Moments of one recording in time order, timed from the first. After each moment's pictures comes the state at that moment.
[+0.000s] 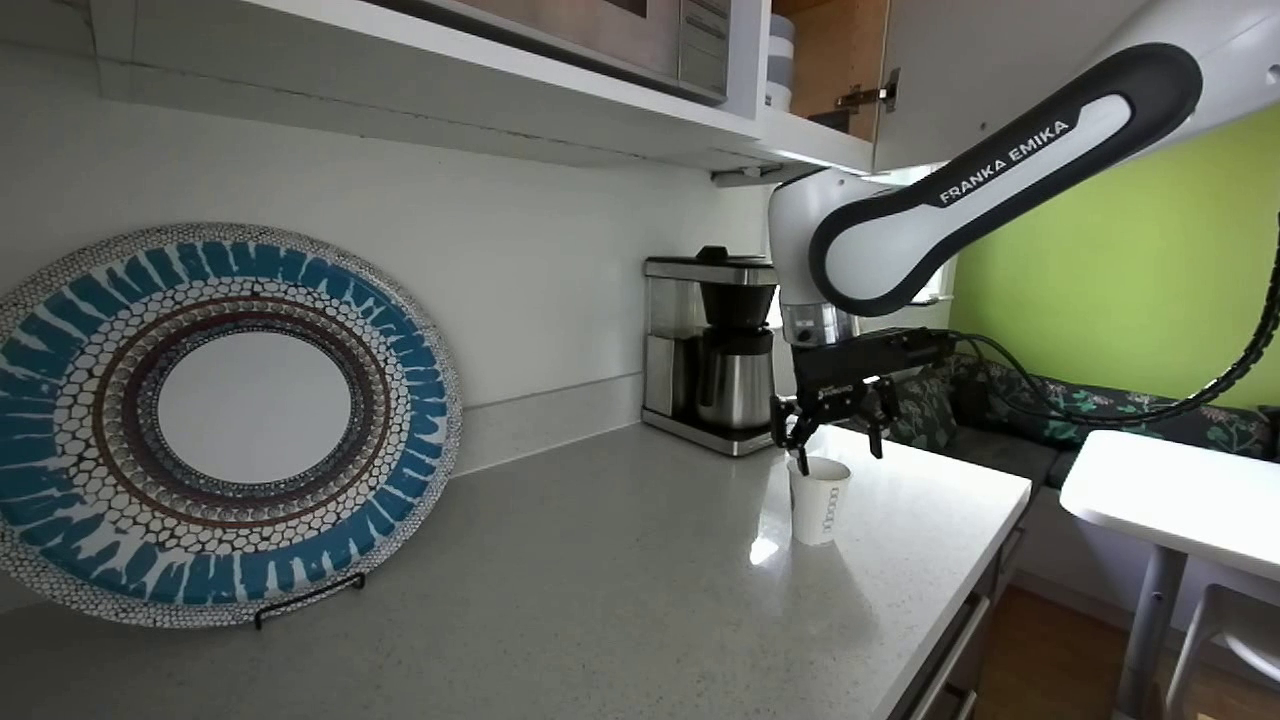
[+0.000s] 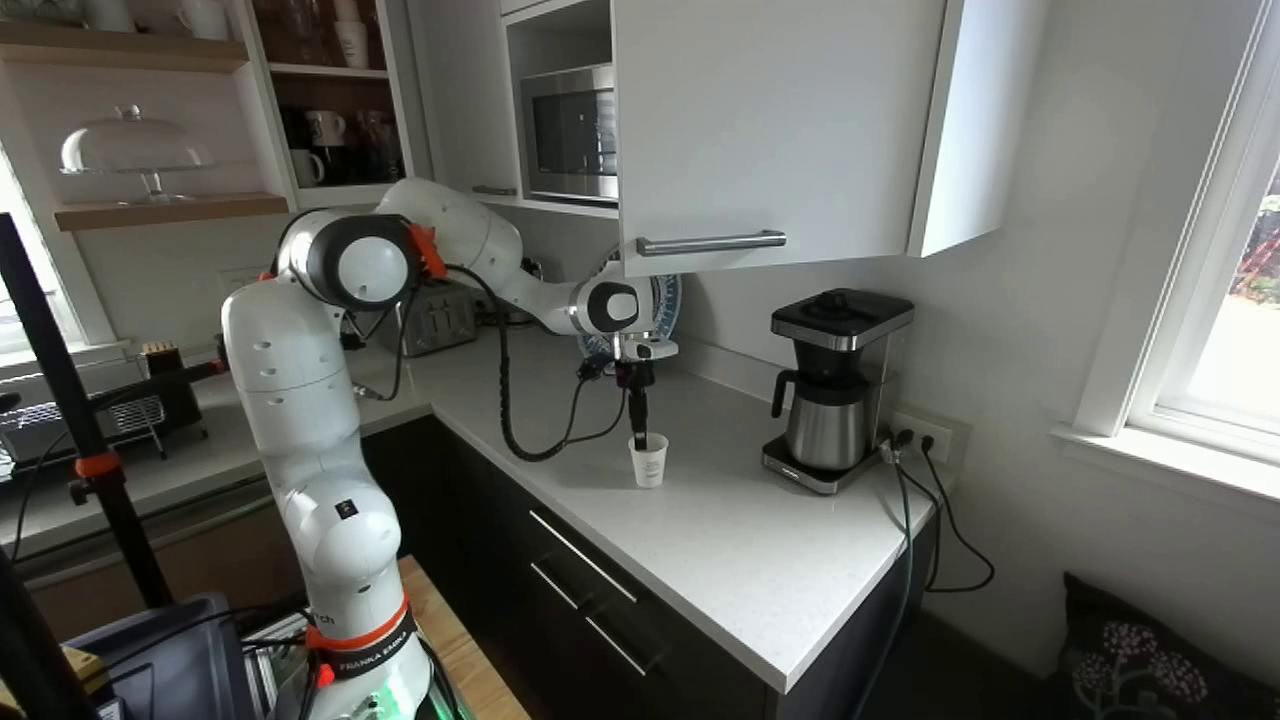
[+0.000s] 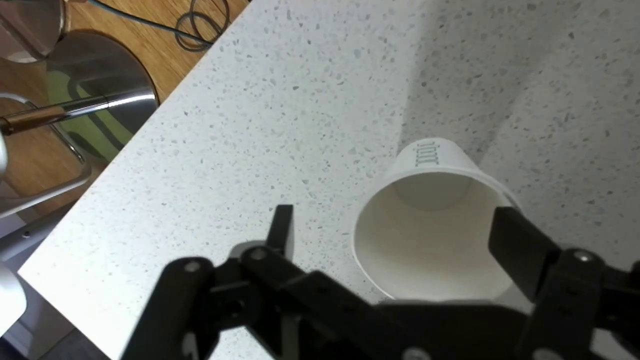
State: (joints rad) arm 0.01 -0.03 0.02 -2.17 -0.26 2.02 0.84
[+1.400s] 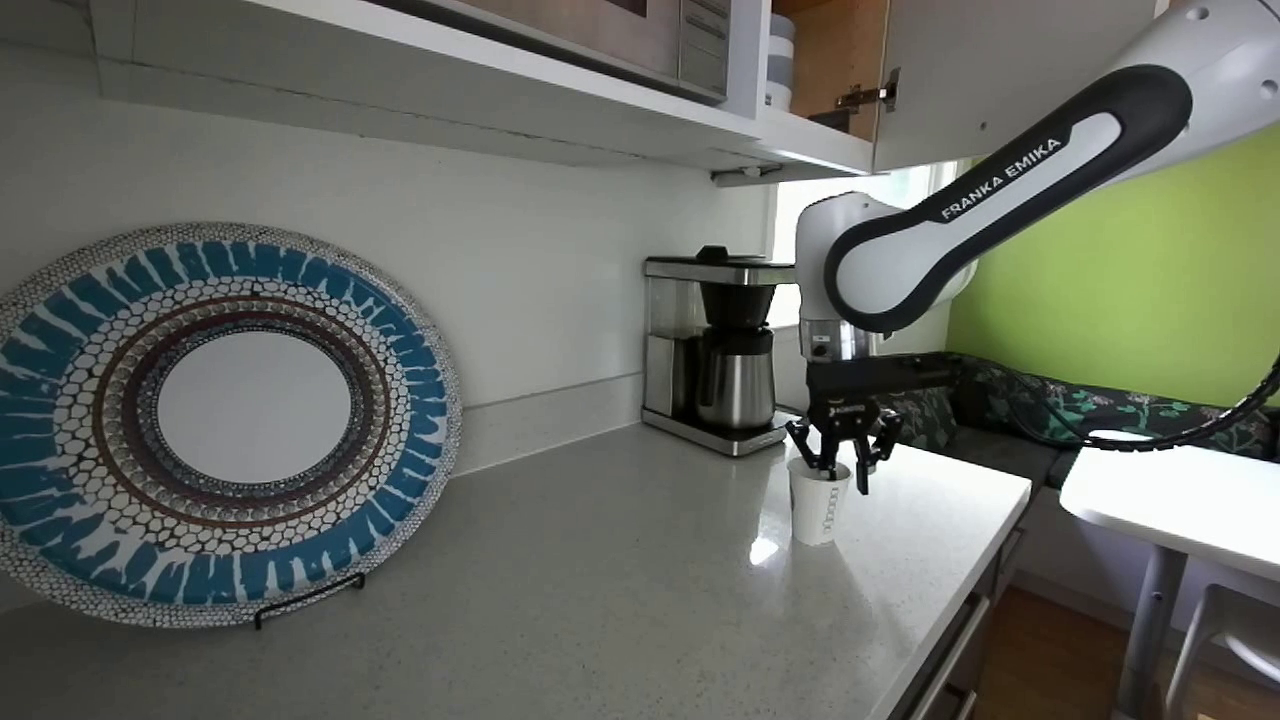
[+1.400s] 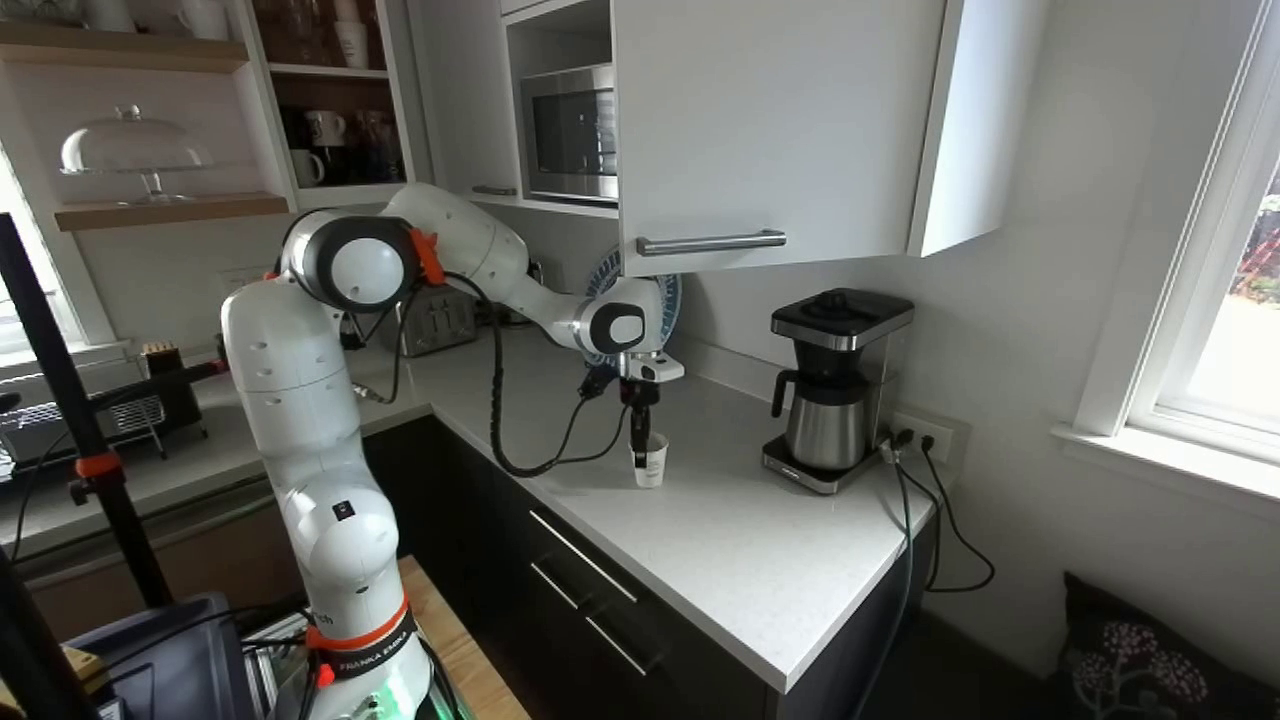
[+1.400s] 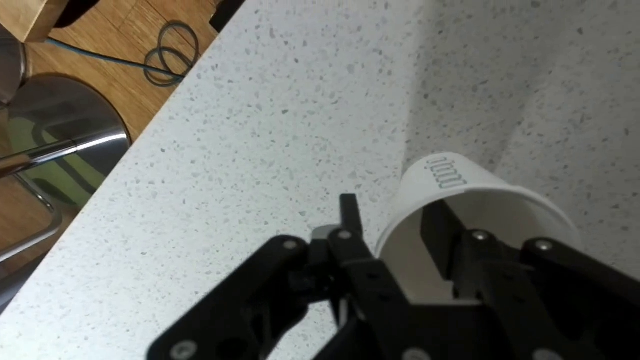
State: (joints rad) arm -0.03 -0.03 -0.01 -2.24 -0.16 2.12 0.82
